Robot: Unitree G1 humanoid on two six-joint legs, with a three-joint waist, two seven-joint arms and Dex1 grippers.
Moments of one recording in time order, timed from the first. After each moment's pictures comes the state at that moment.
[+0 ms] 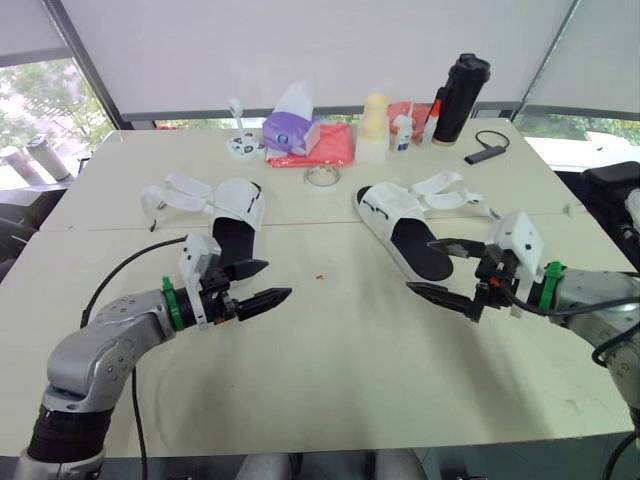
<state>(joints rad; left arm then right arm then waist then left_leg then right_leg) -0.22 0.62 0.13 -0.36 -0.77 0.73 -0.79 -0.21 -0.88 -0.21 -0.48 0.61 0.69 0.81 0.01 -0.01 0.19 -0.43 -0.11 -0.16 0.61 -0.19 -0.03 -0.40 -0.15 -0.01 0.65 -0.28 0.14</state>
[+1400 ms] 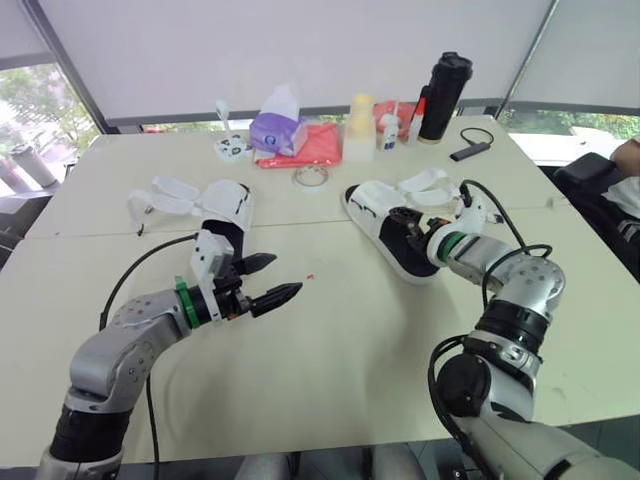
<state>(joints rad) -0.22 0.55 0.09 -0.37 -0.68 0.64 -0.75 -0.87 -0.06 -0.80 0.21 0.79 1.22 -0.27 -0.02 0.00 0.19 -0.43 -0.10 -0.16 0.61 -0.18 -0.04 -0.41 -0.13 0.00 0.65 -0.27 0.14</state>
